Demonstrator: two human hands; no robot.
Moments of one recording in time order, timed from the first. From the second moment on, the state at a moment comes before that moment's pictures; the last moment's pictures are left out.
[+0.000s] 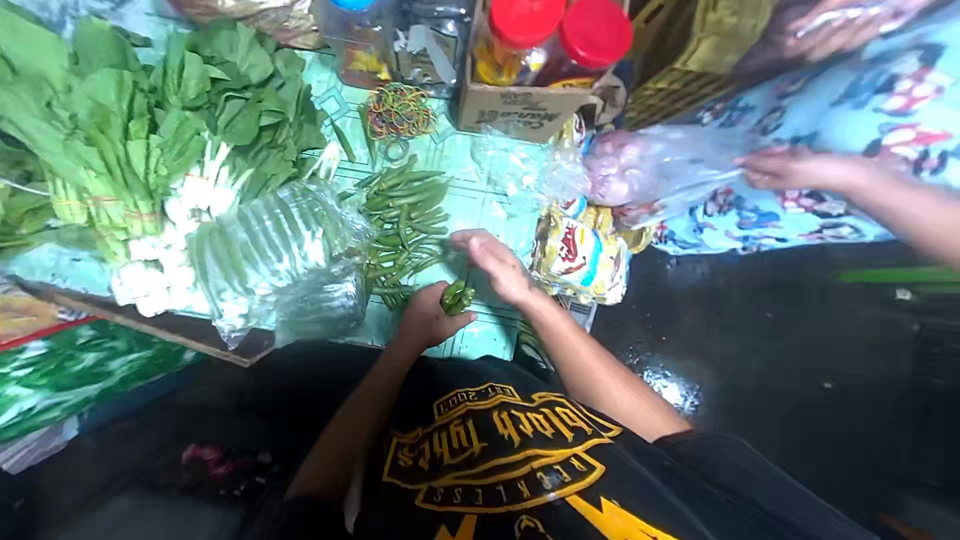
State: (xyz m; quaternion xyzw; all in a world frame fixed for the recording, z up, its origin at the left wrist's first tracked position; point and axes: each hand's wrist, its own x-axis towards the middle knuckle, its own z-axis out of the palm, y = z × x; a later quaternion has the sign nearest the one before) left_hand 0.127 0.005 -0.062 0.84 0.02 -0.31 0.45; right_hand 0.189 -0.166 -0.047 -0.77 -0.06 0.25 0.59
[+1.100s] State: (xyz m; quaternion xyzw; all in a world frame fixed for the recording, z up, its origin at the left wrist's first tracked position) left_hand 0.054 0.058 -0.080 0.74 0.13 -0.16 0.64; right_hand 0.433 -0.008 -0.070 -0.98 0.05 0.13 0.15
